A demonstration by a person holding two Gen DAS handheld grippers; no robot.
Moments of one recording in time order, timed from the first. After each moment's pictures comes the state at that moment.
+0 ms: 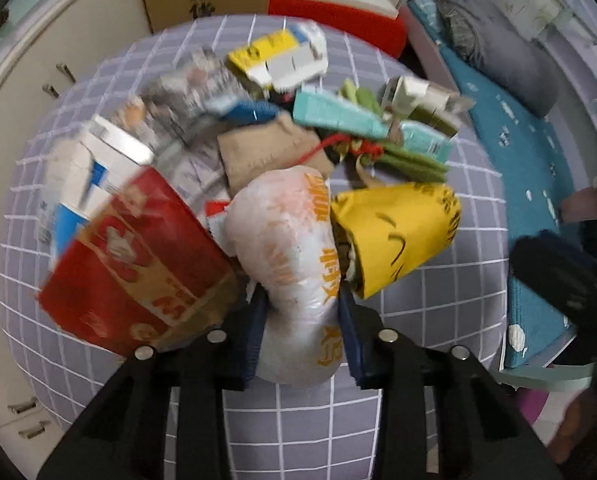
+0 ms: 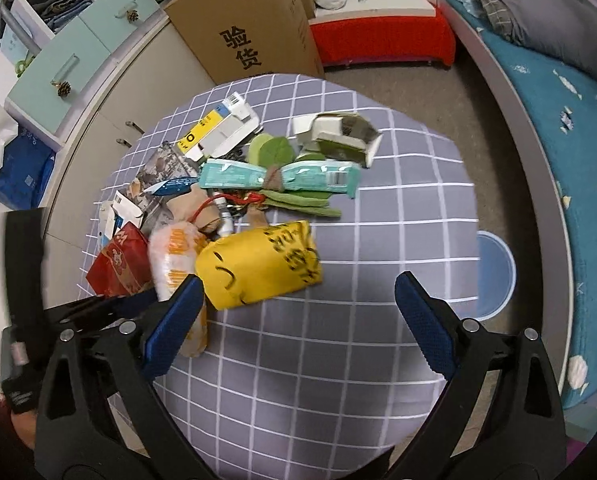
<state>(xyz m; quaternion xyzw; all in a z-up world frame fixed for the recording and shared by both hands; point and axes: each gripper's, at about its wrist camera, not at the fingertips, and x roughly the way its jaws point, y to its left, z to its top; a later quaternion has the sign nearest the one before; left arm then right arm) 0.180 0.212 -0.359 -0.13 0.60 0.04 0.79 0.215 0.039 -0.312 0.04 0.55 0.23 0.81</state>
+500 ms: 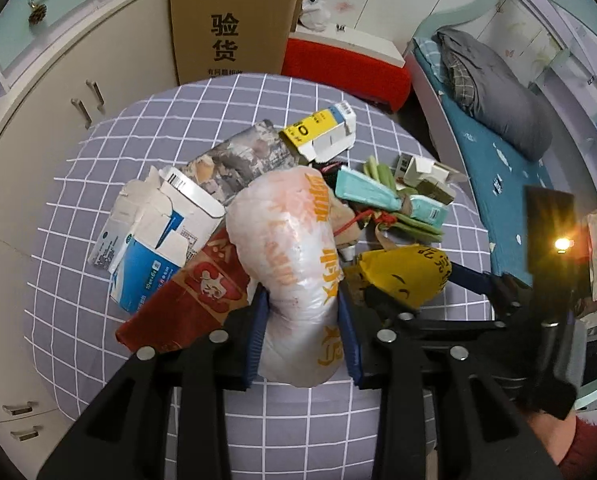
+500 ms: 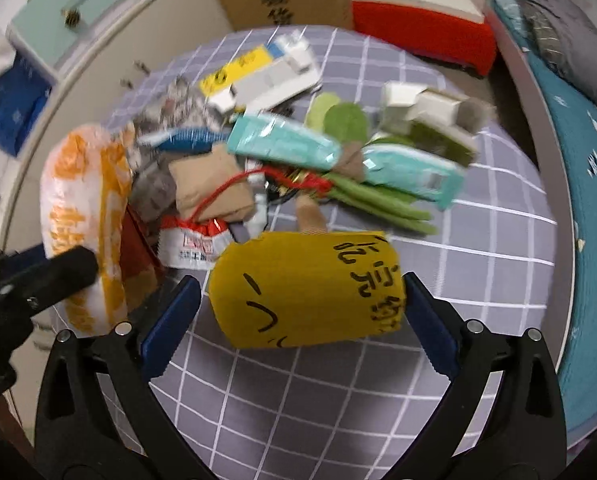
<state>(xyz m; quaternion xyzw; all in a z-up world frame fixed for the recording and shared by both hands) 0.170 0.251 -0.318 -0.16 0.55 0.06 0.82 0.228 0.117 -0.362 -0.07 0.57 0.26 0.78</state>
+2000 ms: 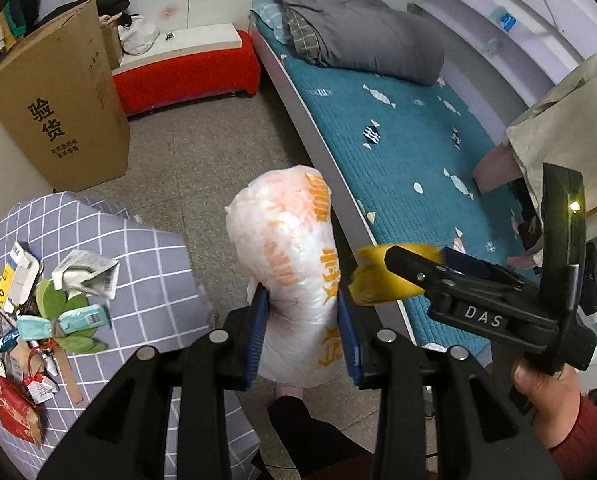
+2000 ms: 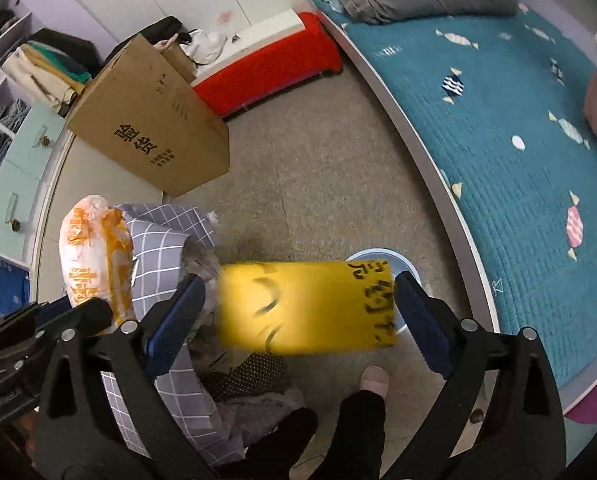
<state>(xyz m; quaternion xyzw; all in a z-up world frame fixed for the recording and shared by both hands) 0.323 -0.089 -0.267 -0.05 0.56 -0.12 0.82 0.325 -0.272 -0.306 0.15 0.54 0.11 0.82</state>
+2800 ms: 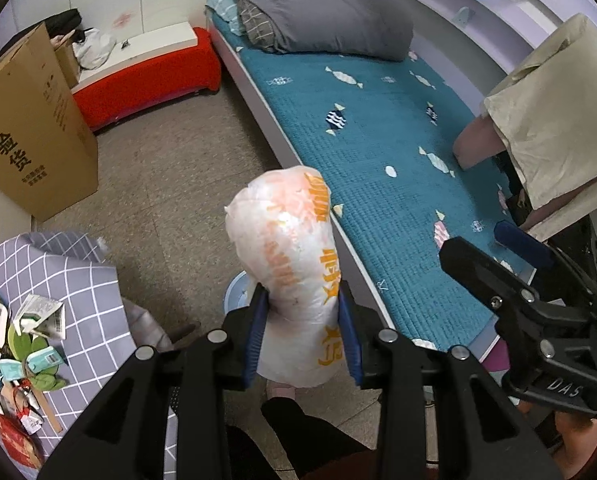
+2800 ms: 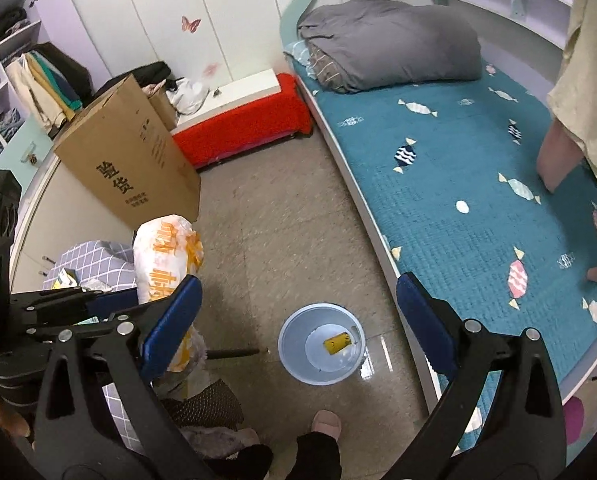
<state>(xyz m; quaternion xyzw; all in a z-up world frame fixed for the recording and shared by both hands) 0.349 -0.166 -0.271 -0.01 0.57 -0.17 0.81 0.294 -0.327 -0.243 0.10 0.44 0.05 0.89</state>
